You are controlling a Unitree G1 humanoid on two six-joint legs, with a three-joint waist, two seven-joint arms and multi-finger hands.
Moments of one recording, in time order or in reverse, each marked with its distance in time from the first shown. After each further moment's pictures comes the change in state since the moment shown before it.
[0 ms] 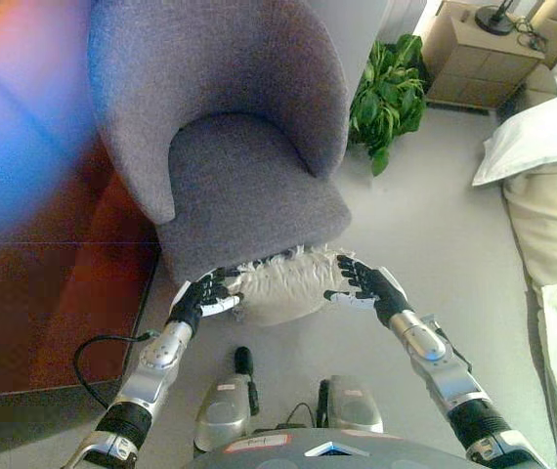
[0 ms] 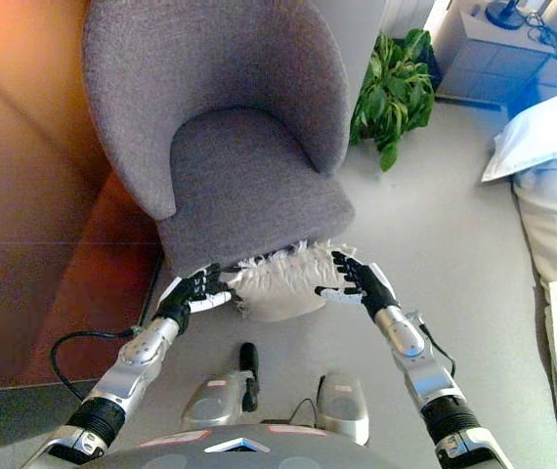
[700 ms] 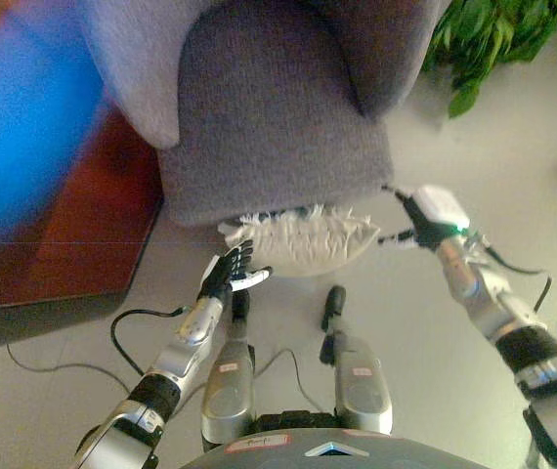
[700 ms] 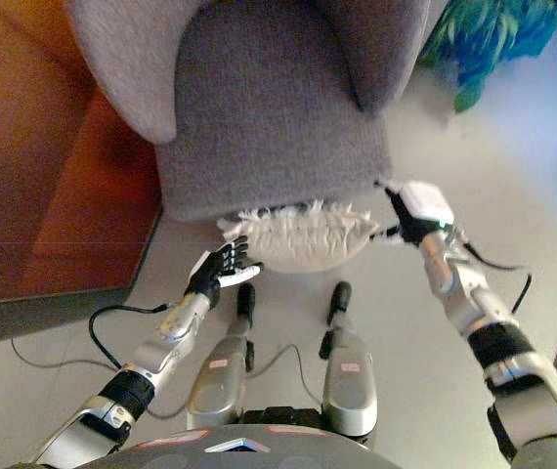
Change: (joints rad) left arm -0.185 -0.085 -0.169 0.006 -0.100 -0.033 0.080; right arm -0.425 -0.336 0.101 0.078 -0.588 0.031 -0.267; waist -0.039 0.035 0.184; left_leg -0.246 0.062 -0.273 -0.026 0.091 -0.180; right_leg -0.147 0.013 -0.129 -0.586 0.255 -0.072
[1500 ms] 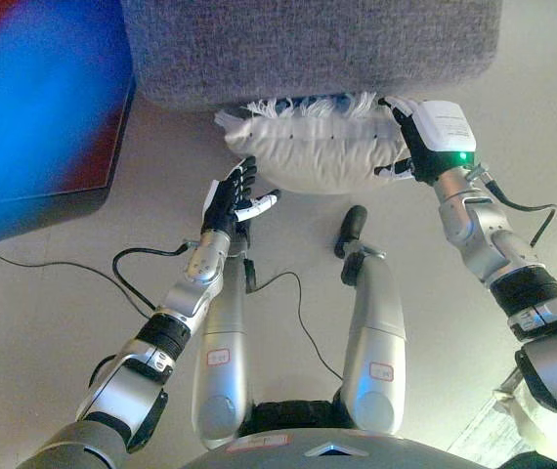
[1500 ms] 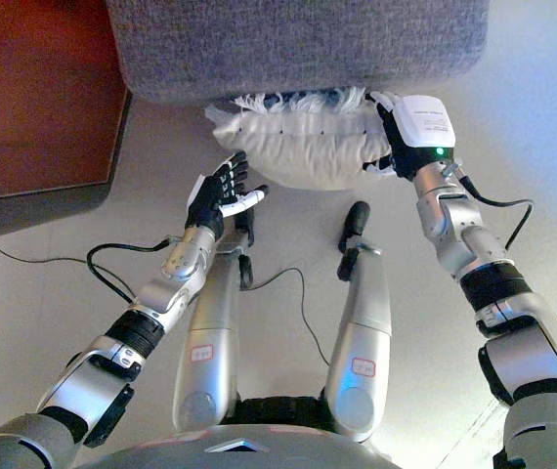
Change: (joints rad) left arm -0.256 0.017 0.006 -0.022 -0.057 -0.038 0.119; right arm -0.268 0.015 0.106 0.089 -0.035 0.021 -0.087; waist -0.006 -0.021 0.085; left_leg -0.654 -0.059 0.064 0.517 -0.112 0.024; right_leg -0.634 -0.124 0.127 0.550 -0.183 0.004
